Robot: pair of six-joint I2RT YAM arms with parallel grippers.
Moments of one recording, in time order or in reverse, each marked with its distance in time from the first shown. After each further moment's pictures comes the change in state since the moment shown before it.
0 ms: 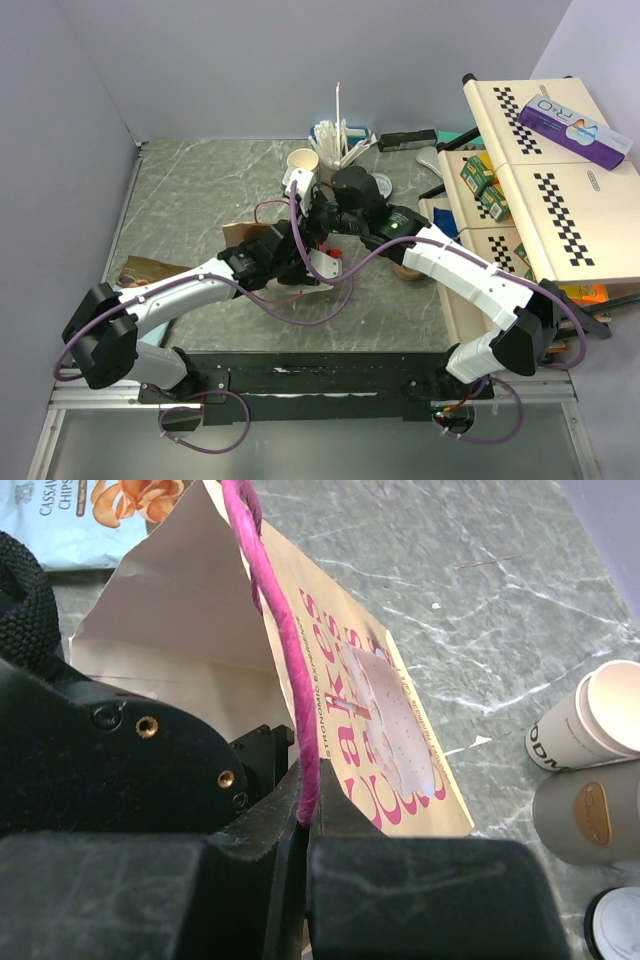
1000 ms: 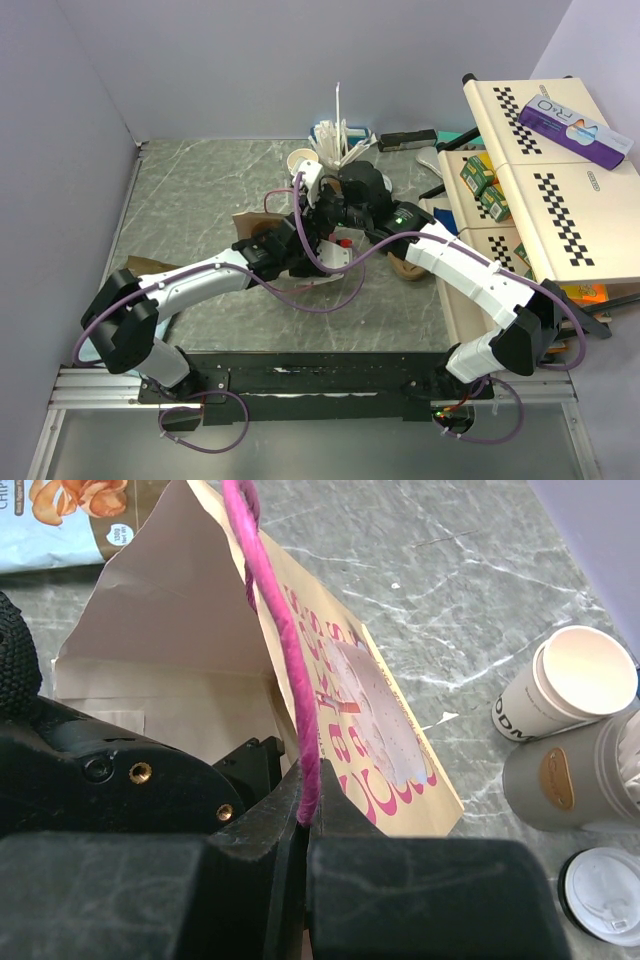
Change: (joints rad) left arm -0.002 0.121 0.093 0.034 0.008 -0.052; right arm -0.048 0.000 0.002 -0.004 0.037 0.003
